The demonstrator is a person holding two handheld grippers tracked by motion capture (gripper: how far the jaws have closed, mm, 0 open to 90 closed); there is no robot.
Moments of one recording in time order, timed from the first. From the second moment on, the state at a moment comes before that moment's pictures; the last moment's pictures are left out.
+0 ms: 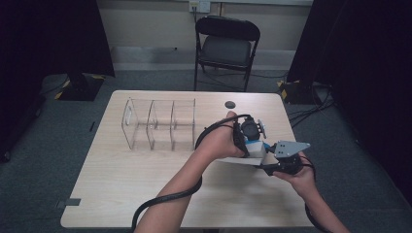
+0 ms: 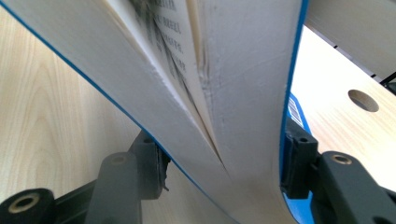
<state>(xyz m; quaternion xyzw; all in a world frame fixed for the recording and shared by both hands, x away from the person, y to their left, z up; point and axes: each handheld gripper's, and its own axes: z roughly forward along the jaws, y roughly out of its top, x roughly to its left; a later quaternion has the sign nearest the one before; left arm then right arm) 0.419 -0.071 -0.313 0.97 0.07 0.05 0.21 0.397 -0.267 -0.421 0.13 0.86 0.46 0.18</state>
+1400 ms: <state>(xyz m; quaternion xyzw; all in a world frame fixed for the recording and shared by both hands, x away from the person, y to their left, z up) 0.436 -0.028 -0.315 0.93 0.11 0.07 0.35 0.407 -0.284 -0.425 0.17 0.85 0.49 0.13</state>
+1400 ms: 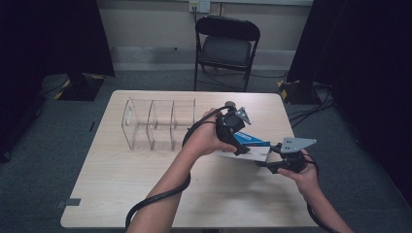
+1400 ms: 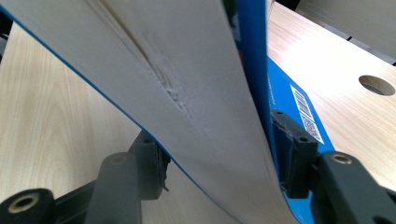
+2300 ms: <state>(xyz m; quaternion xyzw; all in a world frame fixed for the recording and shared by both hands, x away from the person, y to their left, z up) 0.433 -0.016 -0.339 0.93 0.10 0.07 0.34 0.415 -0.294 -0.422 0.19 0.83 0.51 0.12</state>
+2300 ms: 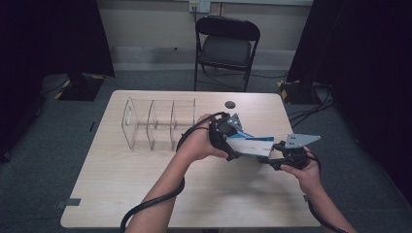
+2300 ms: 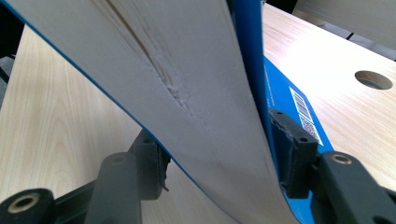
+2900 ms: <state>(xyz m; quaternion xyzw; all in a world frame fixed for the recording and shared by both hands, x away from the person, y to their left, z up) 0.427 -0.028 -0.332 0.94 0.04 0.10 0.32 0.416 -0.298 -0.421 0.19 0.83 0.52 0.10</state>
